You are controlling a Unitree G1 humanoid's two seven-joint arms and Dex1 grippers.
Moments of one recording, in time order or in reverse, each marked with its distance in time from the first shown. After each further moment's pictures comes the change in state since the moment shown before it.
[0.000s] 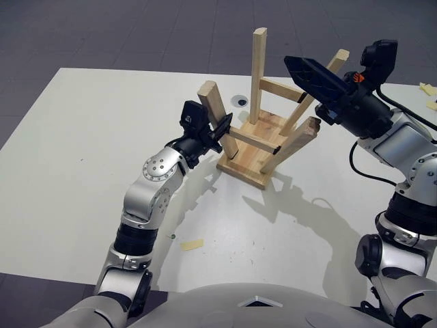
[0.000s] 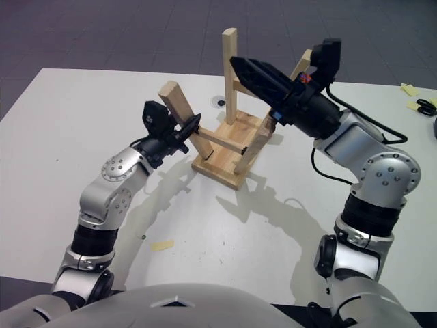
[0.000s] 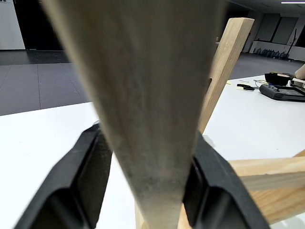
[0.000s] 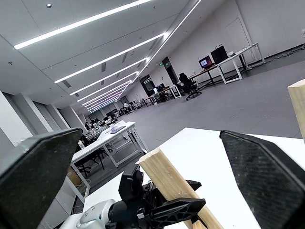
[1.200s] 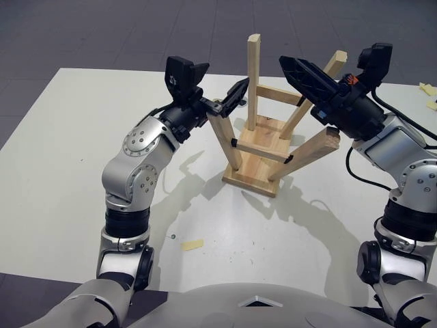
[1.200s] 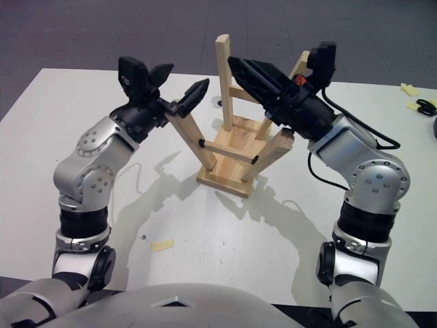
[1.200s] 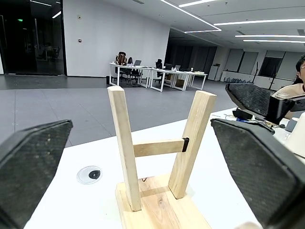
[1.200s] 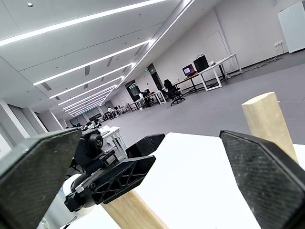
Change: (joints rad) left arm -0.154 -0.020 0.148 -0.061 -0.170 0.140 -0.063; right arm 0.053 -0.006 0.065 -0.063 -0.020 -0.131 -0.090
